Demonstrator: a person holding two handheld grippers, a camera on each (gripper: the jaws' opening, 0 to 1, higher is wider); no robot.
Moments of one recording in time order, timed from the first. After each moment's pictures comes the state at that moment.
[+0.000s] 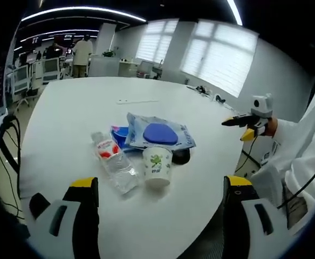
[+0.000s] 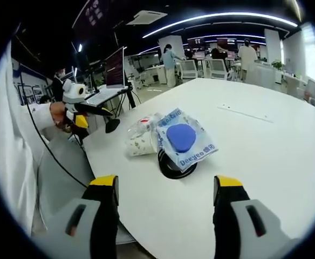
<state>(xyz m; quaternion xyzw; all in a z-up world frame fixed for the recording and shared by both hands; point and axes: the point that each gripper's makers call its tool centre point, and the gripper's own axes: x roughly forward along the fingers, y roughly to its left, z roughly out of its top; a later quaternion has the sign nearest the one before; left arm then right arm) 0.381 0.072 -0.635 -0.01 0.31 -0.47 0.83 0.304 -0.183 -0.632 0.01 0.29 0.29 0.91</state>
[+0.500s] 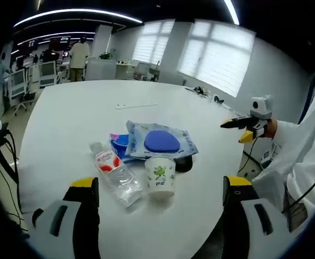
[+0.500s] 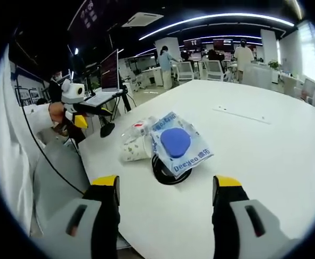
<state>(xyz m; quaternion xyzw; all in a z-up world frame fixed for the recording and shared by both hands) 0.405 0.059 -0.629 0.00 0.30 -0.48 0.82 0.323 -0.187 -0.632 0.01 0.29 0.28 0.92</state>
